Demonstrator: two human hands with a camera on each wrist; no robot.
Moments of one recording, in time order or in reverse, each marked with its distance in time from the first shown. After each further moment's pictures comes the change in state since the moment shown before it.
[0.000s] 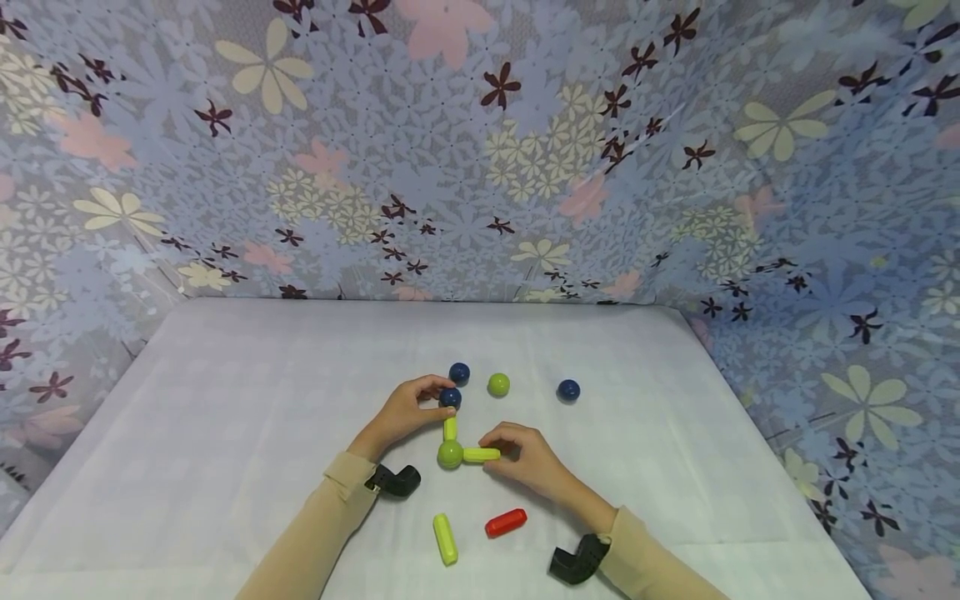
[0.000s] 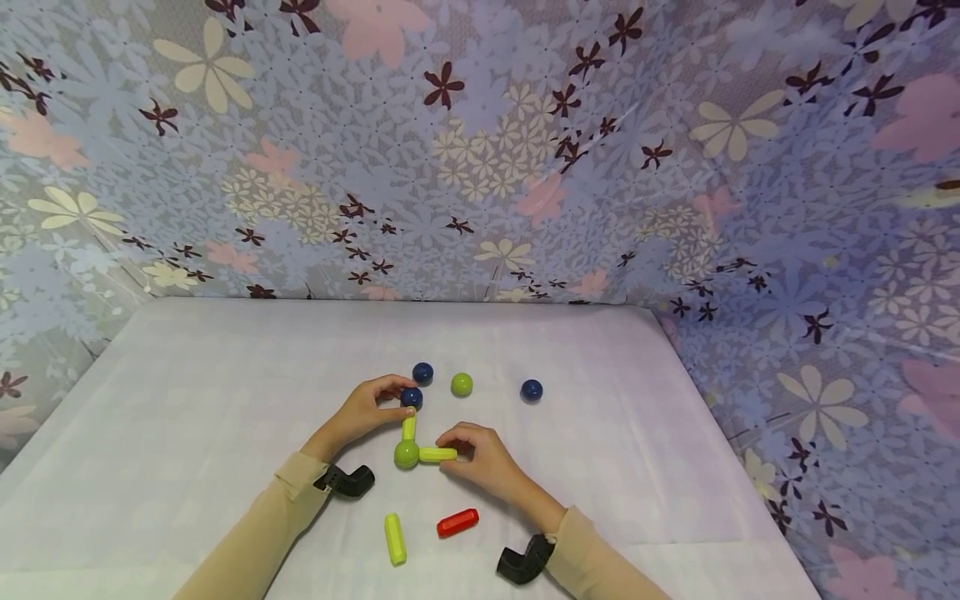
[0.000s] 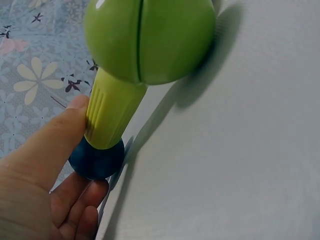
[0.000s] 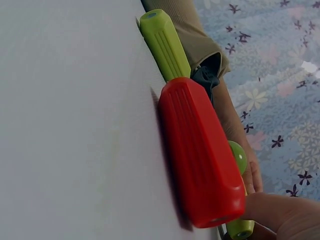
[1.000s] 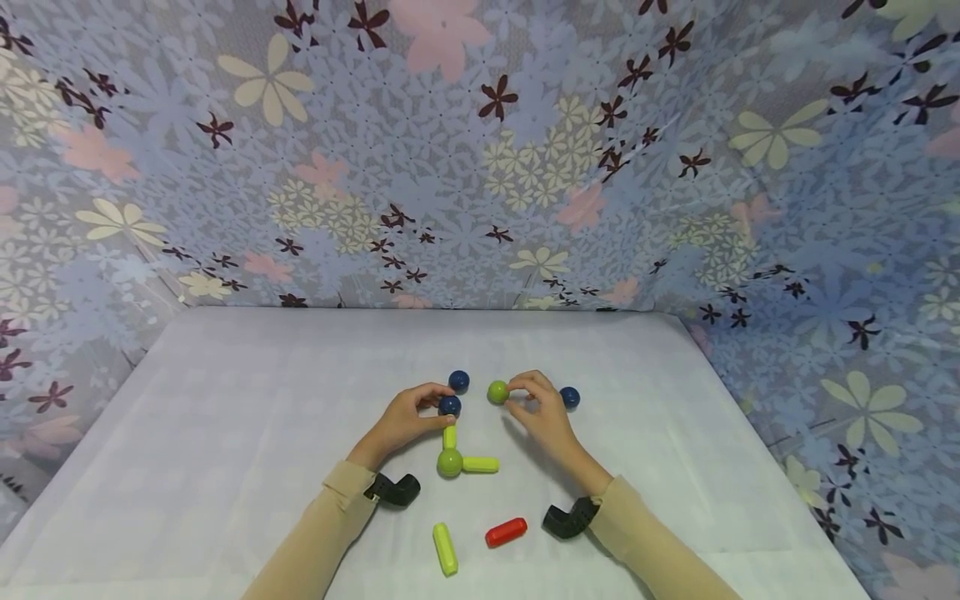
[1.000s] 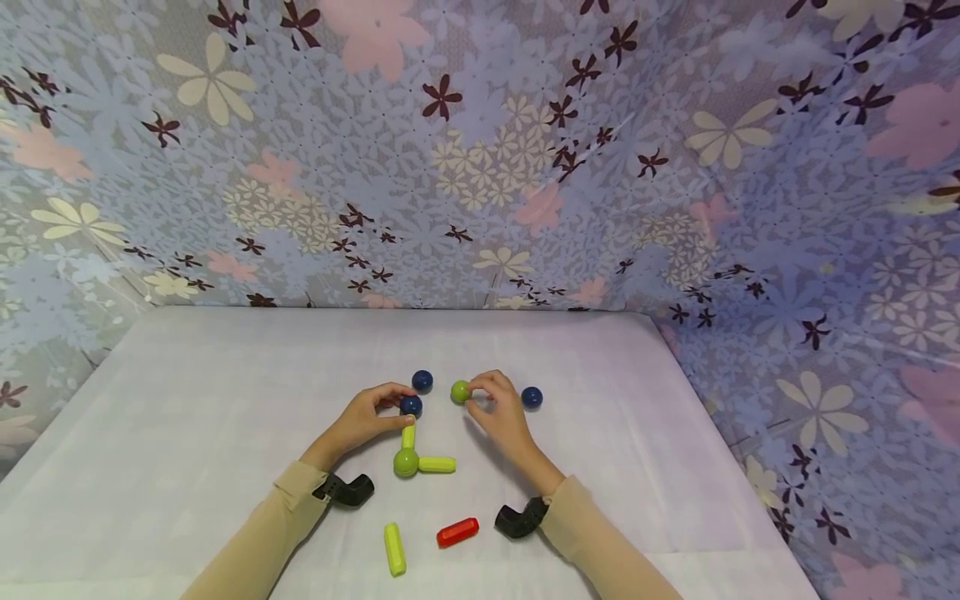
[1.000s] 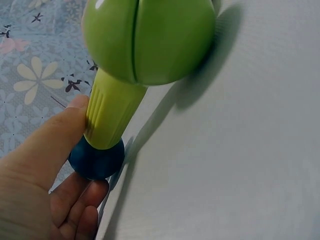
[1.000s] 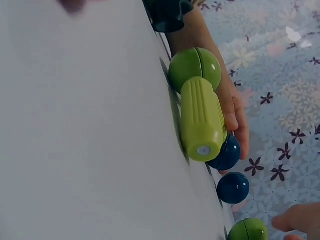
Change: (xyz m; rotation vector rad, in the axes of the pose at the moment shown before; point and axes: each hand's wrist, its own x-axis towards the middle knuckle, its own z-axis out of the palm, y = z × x) left_hand -0.003 0.008 0.000 0.010 -0.009 -0.005; right_hand 0.046 0.041 -0.028 -0.113 0.465 -0.153
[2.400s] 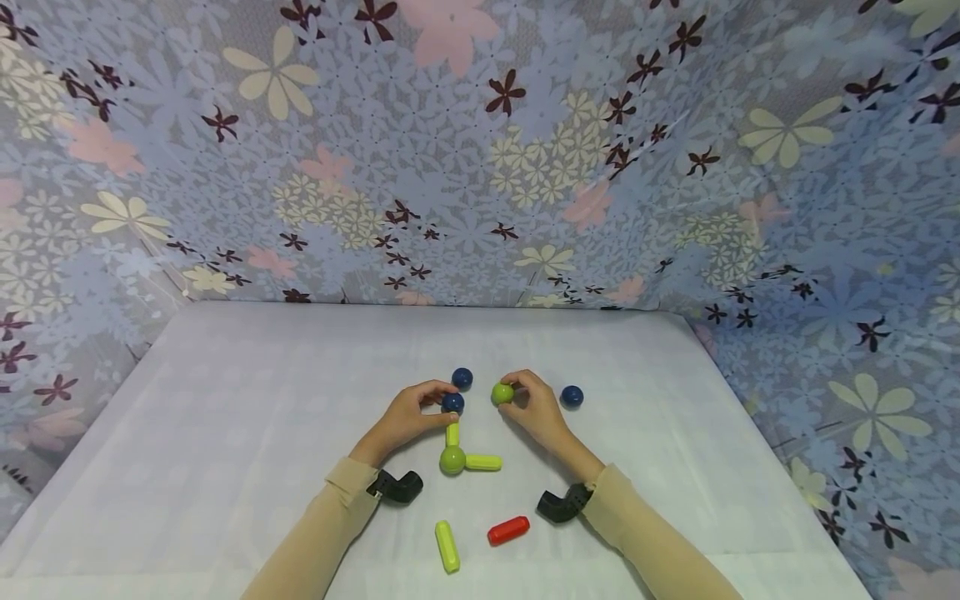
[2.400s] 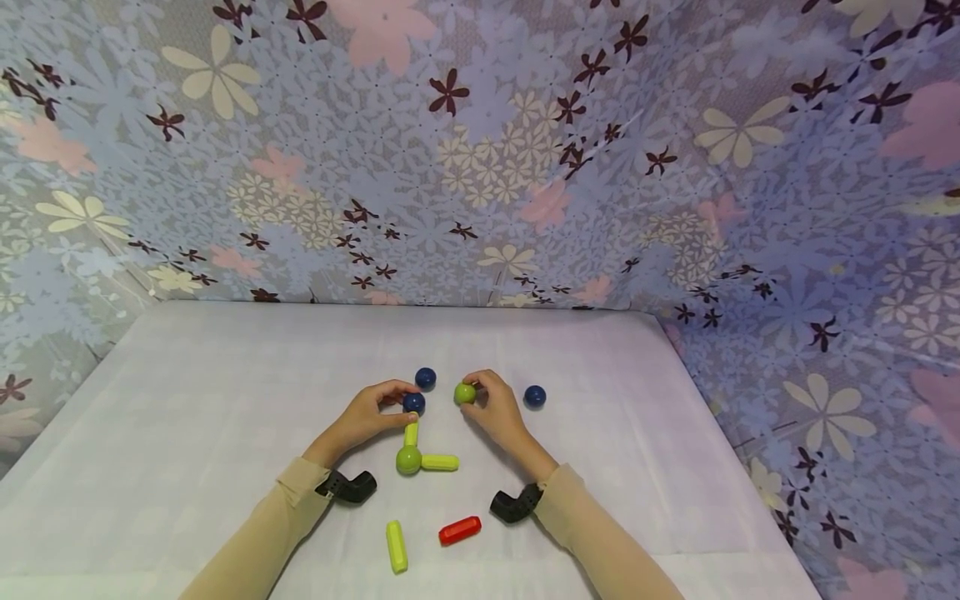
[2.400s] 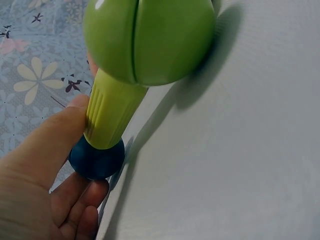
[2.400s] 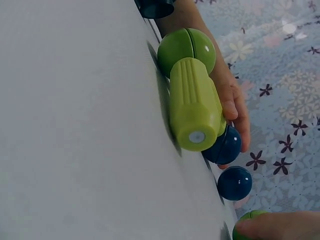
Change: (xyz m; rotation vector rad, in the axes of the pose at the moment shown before) left_hand 0.001 -0.006 -0.002 0.017 -0.007 0.010; right_hand 0.011 0.013 0.014 -0.073 -0.132 0.141
